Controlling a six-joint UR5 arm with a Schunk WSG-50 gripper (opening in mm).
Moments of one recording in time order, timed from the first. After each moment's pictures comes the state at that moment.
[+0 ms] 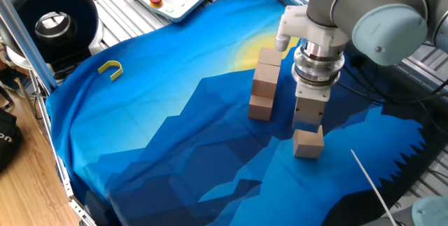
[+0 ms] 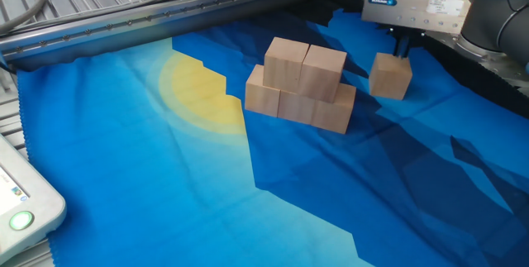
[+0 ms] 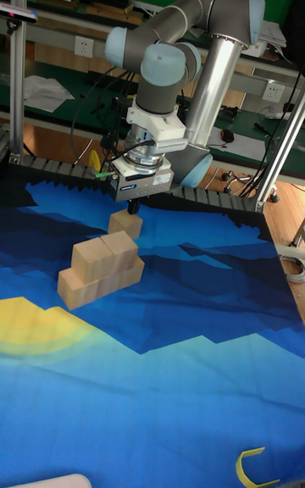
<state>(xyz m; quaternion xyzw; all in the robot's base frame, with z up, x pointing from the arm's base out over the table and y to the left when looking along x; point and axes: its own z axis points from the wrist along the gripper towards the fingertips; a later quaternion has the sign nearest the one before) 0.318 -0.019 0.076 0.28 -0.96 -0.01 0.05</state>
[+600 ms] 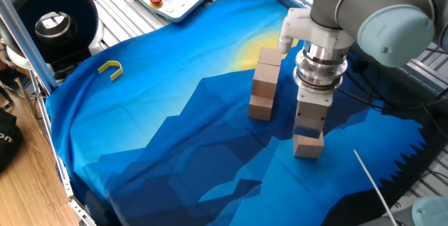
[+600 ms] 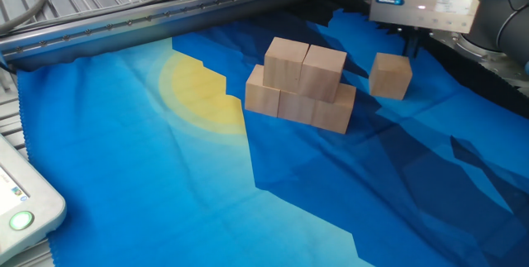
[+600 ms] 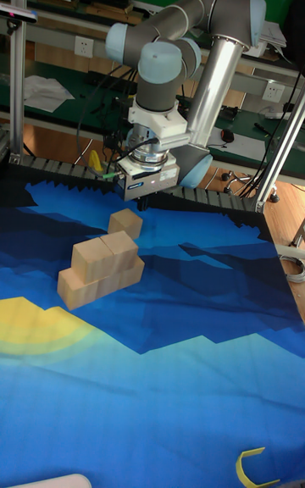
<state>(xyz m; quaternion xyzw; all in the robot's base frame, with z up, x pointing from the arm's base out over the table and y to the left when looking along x) 0.301 0.006 0.079 0.30 -0.95 -0.06 0.04</state>
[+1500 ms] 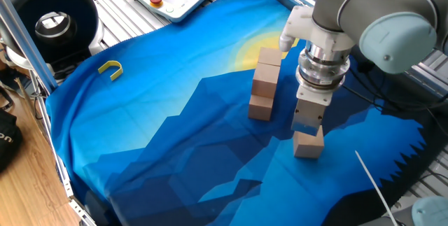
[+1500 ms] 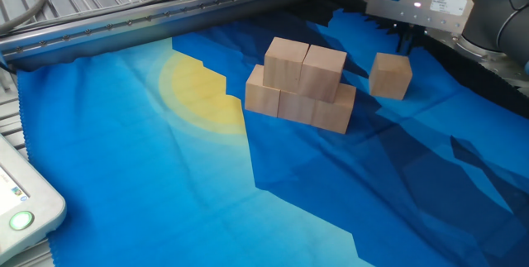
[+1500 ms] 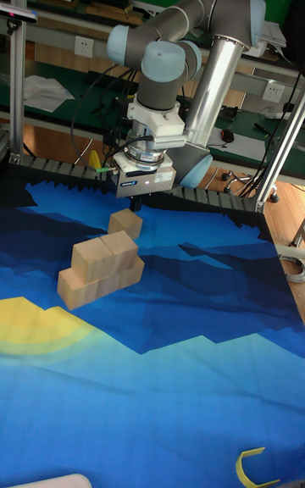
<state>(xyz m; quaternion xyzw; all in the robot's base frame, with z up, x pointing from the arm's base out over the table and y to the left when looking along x) 0.309 -0.010 0.078 0.23 -0.97 -0.02 0.04</state>
